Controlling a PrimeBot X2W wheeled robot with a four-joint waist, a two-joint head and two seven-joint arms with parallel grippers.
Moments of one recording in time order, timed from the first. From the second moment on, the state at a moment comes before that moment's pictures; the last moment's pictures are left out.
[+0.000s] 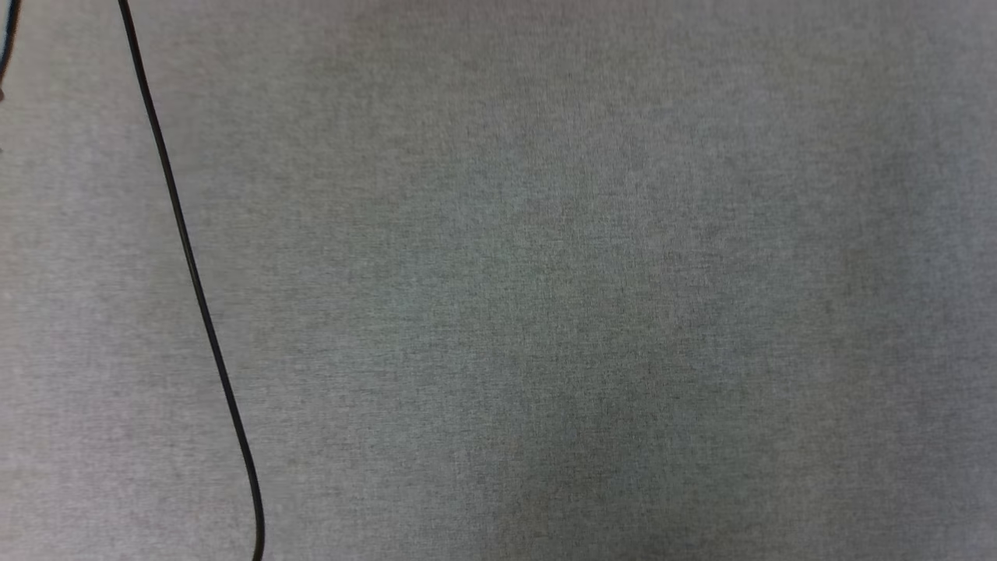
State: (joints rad) left arm -1.54 0.43 -0.27 0.85 -0.50 -0.11 -0.17; right arm -1.50 -0.19 -0.07 0.65 0.00 0.13 0.15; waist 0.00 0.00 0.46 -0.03
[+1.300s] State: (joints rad) left arm -0.45 0.36 -0.16 0.56 -0.64 -0.10 -0.26; right arm -0.63 -0.16 0.11 0.86 0.28 0.13 -0.15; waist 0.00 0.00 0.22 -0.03
